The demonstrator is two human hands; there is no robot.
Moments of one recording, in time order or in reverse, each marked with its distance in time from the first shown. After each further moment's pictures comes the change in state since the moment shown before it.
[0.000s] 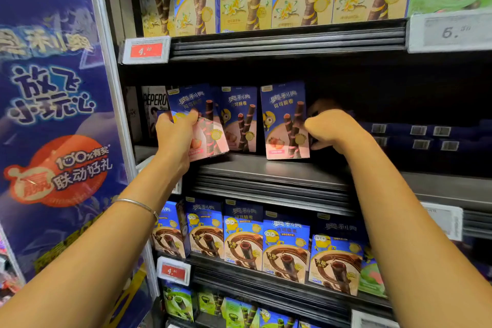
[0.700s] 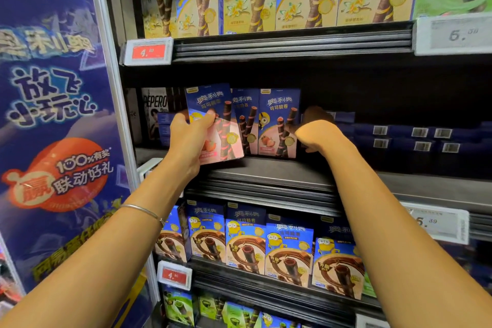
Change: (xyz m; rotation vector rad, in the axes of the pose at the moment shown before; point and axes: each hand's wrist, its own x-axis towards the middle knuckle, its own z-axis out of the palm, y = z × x) left_hand -0.007 -0.002 0.011 -0.018 -0.140 -0.026; right_hand 0.023 -0.005 0.025 -0.326 0.099 -0.008
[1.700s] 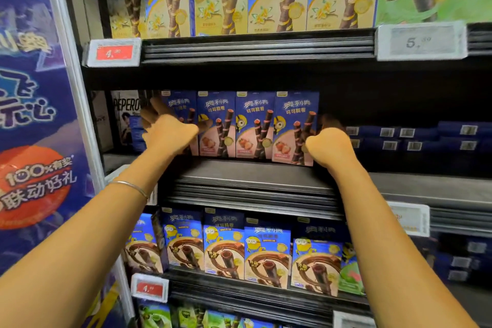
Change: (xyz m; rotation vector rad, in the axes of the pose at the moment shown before) left_hand 0.040 0.000 0.010 0.948 0.038 0.033; right_hand -0.040 0.050 -0.028 0.079 0.176 0.110
